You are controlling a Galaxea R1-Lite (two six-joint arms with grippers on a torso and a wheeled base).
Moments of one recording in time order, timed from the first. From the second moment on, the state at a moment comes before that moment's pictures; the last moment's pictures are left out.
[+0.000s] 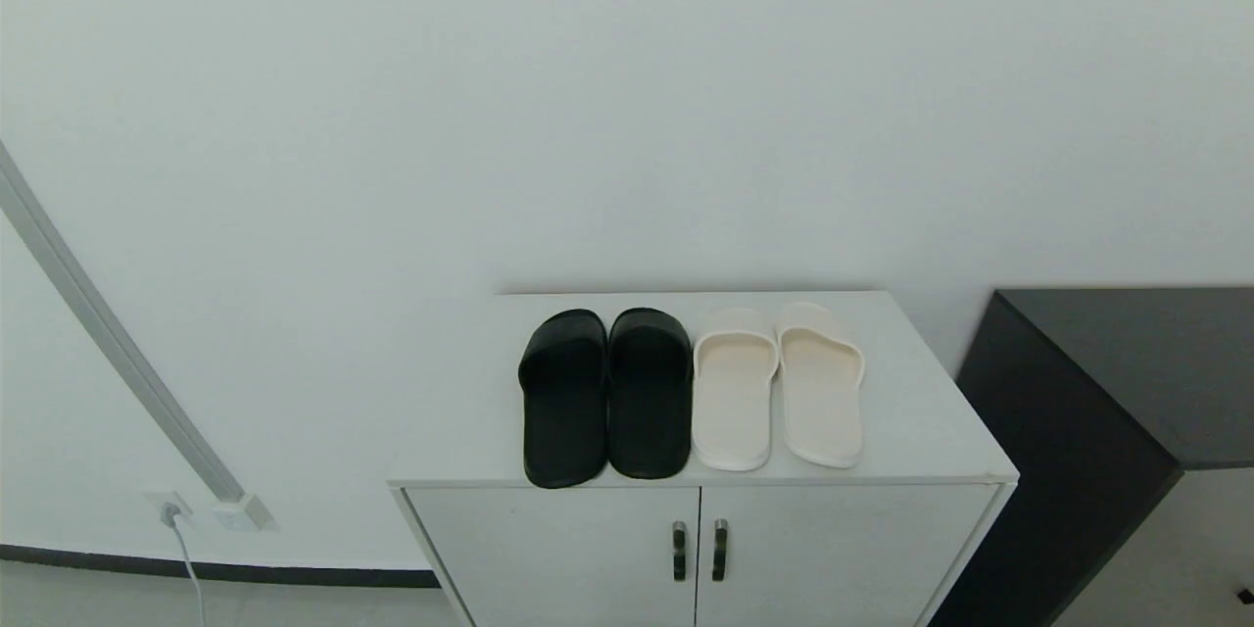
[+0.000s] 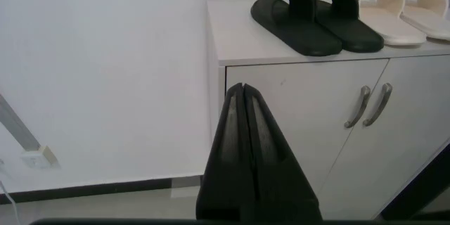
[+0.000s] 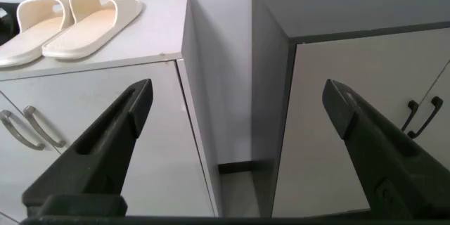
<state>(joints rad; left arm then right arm) 0.00 0.00 0.00 0.00 -0.07 -0.01 0.00 0.00 0.00 0.00 -0.07 0.04</state>
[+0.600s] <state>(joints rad) 0.00 0.00 0.00 0.00 -0.07 0.00 0.01 0.10 -0.23 0.07 -0.05 0.07</state>
